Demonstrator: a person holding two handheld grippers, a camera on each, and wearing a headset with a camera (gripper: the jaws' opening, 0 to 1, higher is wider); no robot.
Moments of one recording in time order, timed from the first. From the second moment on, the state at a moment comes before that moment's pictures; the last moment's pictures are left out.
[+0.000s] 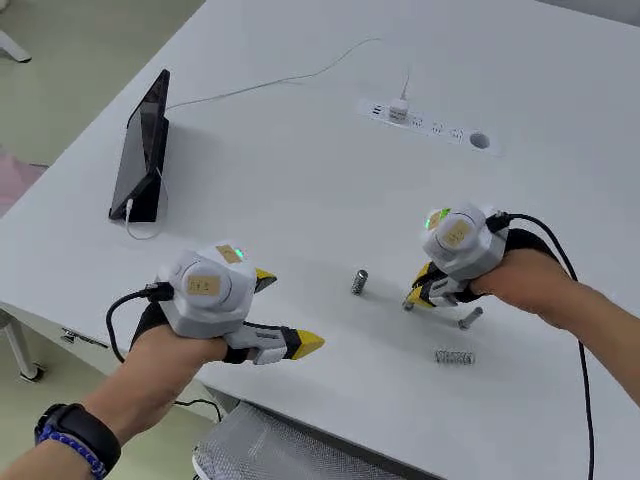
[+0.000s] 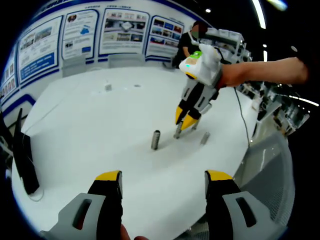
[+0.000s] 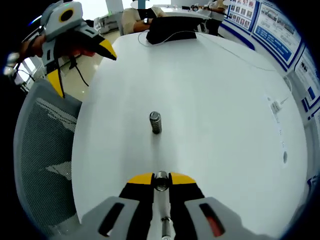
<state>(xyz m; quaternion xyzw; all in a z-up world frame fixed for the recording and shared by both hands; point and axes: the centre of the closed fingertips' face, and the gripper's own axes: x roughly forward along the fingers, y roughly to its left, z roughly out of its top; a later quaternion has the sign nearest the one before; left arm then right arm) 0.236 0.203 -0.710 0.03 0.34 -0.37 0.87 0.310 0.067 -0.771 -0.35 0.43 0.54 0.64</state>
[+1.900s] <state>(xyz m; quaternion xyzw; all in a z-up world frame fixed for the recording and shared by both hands) 0.235 0.176 -0.697 0.03 0.33 -0.39 0.86 0.283 0.033 -0.726 -0.07 0.37 0.42 0.82</state>
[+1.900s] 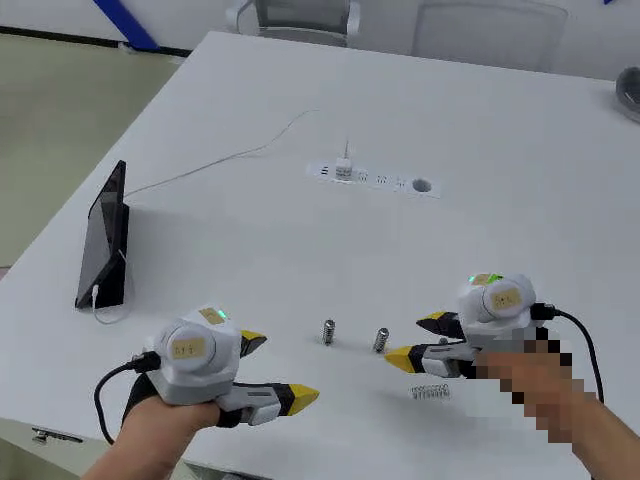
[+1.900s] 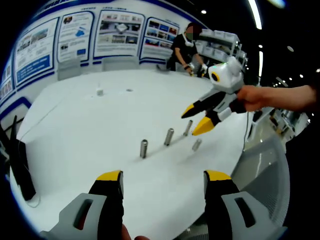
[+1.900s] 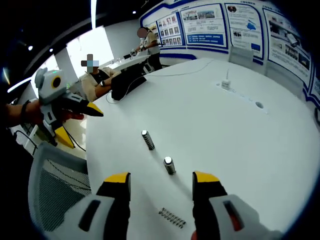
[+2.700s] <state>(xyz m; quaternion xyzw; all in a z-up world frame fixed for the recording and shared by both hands) 0.234 0.141 -0.703 0.03 0.34 -0.42 0.84 0.255 -0.005 -0.729 -0.02 0.36 0.35 0.86</state>
